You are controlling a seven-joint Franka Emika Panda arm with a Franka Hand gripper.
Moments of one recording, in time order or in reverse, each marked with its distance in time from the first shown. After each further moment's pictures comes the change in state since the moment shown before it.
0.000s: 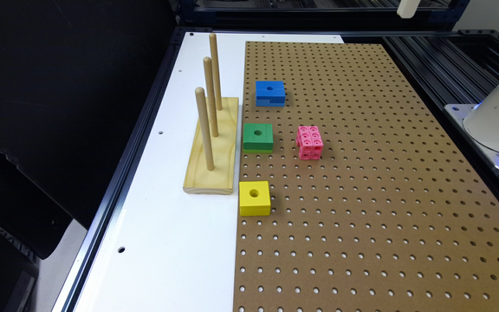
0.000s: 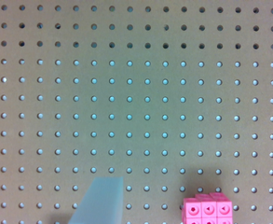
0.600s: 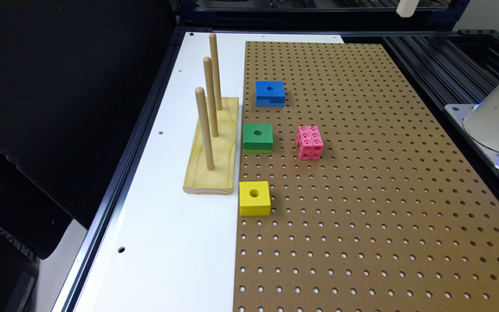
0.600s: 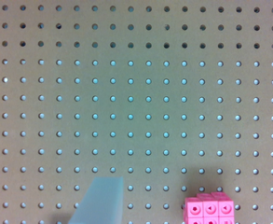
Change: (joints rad) arm 0.000 -0.001 0.000 0.000 0.000 0.000 0.000
